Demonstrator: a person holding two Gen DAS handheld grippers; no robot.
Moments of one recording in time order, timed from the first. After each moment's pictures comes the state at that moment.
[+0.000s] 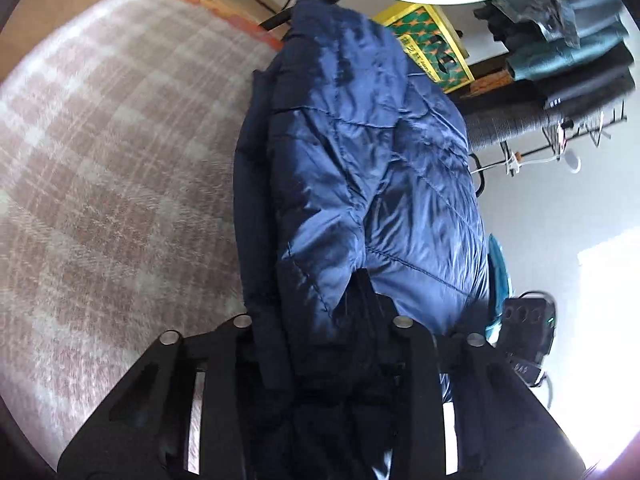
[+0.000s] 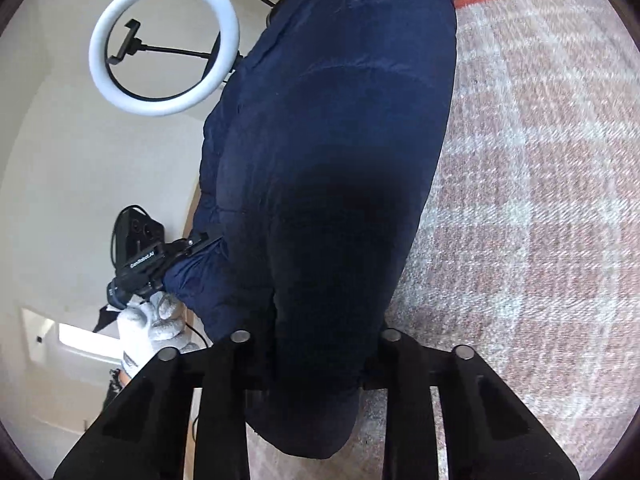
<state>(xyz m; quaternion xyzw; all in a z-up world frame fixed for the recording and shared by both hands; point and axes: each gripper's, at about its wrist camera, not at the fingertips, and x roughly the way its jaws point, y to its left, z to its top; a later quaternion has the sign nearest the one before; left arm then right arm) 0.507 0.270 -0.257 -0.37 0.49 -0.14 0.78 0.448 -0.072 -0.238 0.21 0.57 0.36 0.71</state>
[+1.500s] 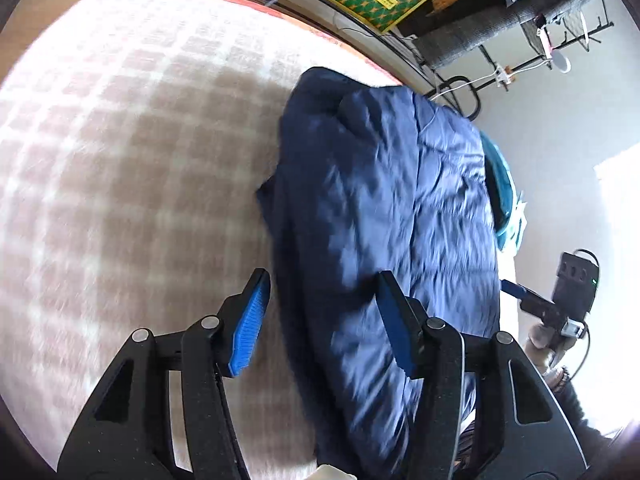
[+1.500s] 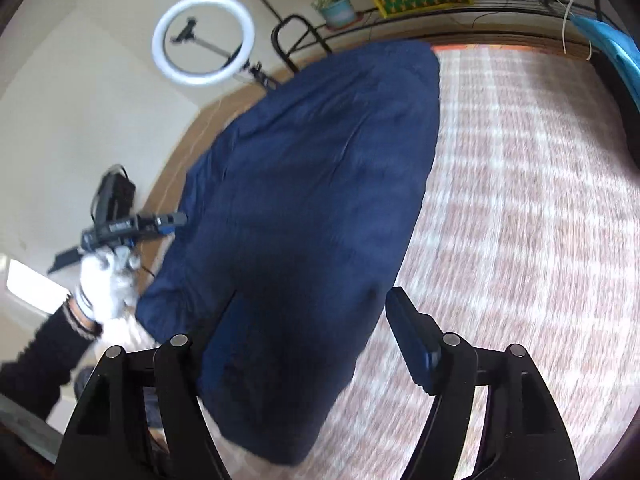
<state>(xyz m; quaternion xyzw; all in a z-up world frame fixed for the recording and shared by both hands) 0.428 0.164 -0.206 -0.28 0.55 -0.17 0.77 0.343 -0.248 -0.165 0.11 0.54 0.34 0.76</state>
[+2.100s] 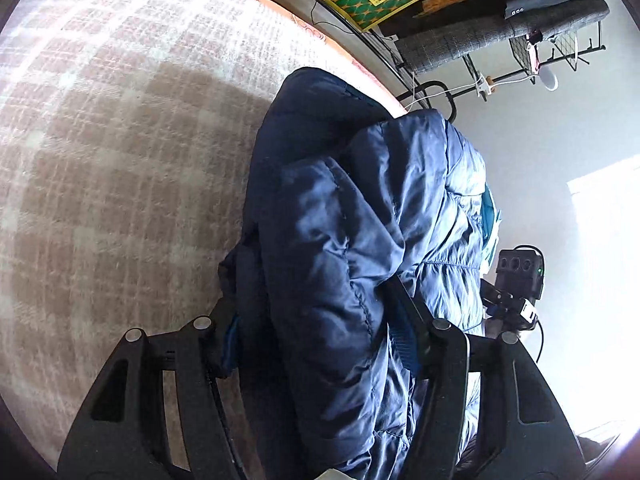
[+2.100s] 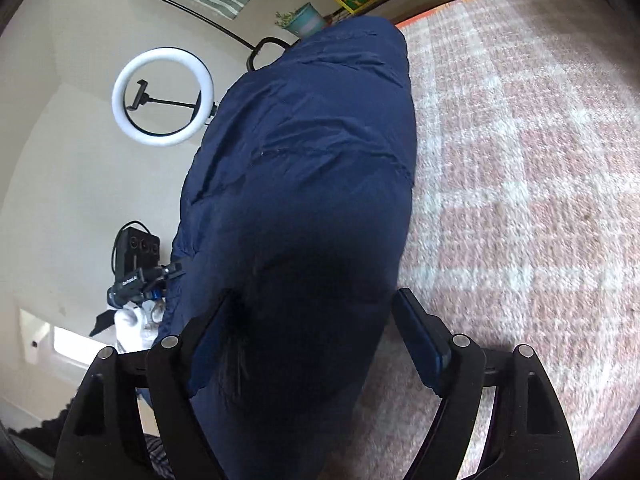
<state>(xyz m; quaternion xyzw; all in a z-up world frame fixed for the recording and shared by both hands) 0.488 0.154 -0.247 -0.33 0.53 -0.22 0.74 0.417 -0.254 -0.243 0.23 0.54 0.34 0.73</state>
